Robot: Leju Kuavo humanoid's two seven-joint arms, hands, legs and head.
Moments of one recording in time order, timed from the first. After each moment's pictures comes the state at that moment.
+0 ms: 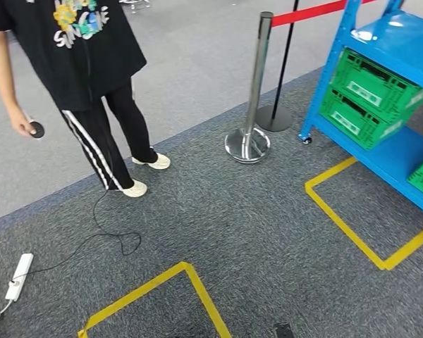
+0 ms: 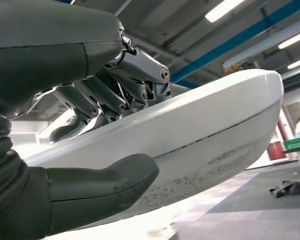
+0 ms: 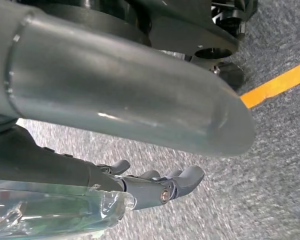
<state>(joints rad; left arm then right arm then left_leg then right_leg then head) 0.20 0.15 1.01 -1.52 -1.30 0.31 -0.59 -0.04 0.14 0.28 -0.18 -0.22 -0.43 -0.08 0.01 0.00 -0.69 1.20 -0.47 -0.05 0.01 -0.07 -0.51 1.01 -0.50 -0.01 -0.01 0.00</state>
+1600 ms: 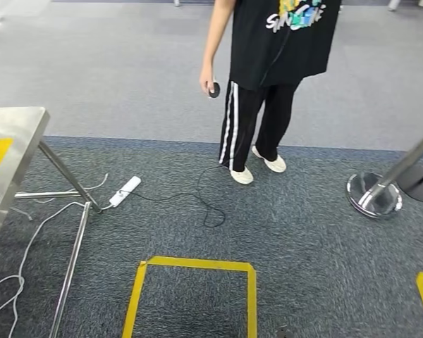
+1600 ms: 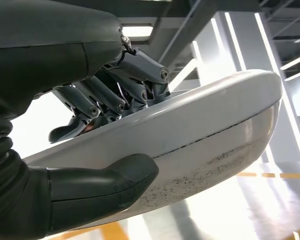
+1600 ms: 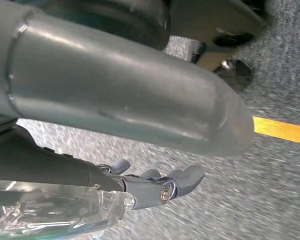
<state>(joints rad) 0.23 0.20 0.88 -1.42 -1.23 0.36 -0.53 -0.03 0.10 0.31 -0.17 -0.17 -0.39 -0.09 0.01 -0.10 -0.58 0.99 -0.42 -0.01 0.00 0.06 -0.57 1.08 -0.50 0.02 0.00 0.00</state>
